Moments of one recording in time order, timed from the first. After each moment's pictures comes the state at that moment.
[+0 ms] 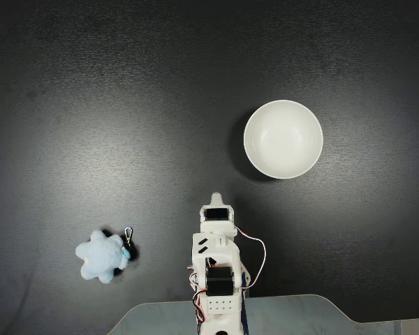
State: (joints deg) arm 2.8 191.2 168.7 71.1 -0.9
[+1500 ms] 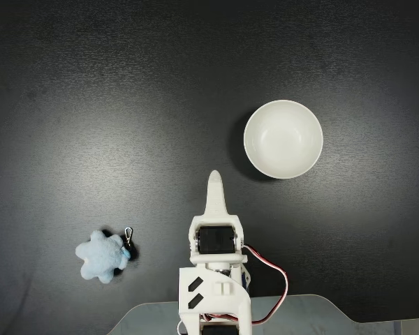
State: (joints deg) arm 2.7 154.3 101.6 71.7 -0.9
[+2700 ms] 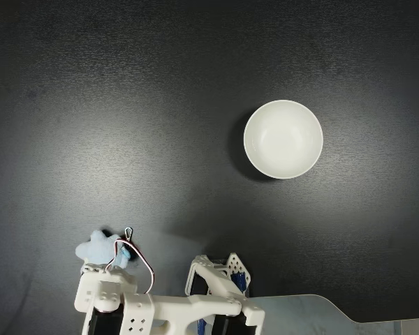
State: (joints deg) arm -72.1 125.2 101.7 93.5 -0.9
